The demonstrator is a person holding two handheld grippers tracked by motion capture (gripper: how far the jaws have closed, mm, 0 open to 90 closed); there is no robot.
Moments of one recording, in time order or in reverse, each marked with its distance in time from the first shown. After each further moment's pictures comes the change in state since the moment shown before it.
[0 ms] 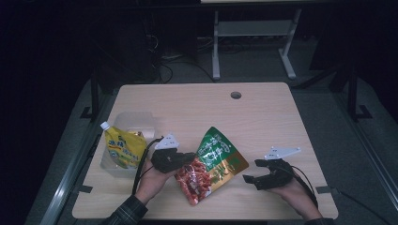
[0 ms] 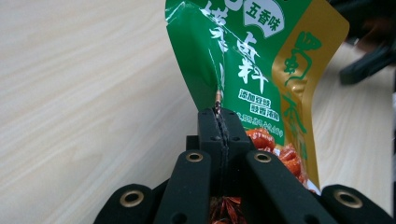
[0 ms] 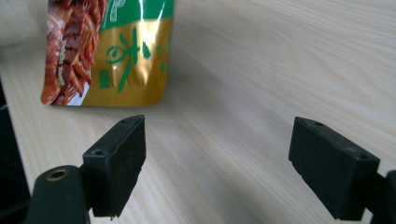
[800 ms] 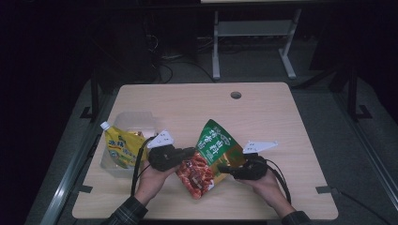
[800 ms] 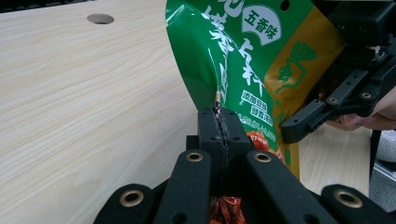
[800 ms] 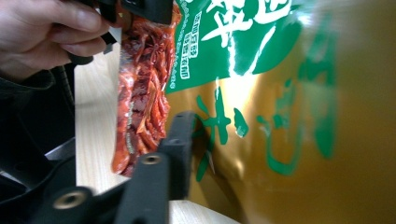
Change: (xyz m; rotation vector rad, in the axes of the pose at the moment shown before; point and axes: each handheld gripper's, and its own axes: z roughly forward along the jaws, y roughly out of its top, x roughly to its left) left arm -0.004 0.007 -0.012 -0.096 -0.002 -0.034; right arm 0.023 0.034 0.048 -0.158 0.234 -0.023
